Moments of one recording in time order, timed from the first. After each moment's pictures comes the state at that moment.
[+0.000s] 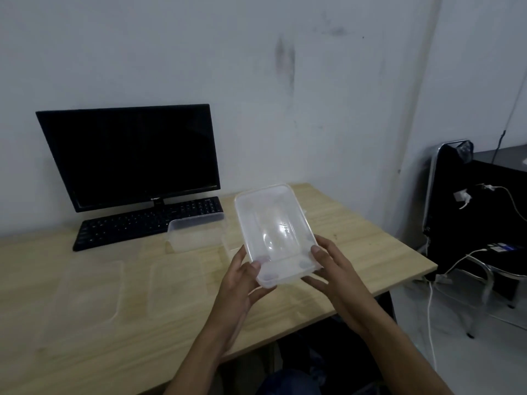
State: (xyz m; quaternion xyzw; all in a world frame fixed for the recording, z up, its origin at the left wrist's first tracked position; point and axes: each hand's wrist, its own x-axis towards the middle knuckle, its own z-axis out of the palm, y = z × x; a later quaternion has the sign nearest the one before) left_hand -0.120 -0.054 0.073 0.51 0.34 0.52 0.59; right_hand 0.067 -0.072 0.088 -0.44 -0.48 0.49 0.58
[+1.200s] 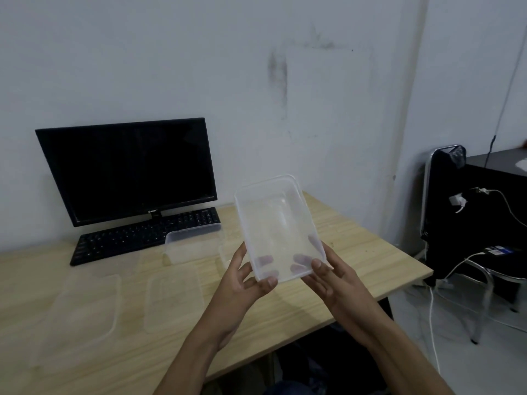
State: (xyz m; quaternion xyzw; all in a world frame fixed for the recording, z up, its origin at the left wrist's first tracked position) left_hand -0.121 -0.052 0.095 0.61 0.32 0.47 0.55; right_hand 0.079 -0.086 0.096 -0.32 -0.50 0.54 0.59
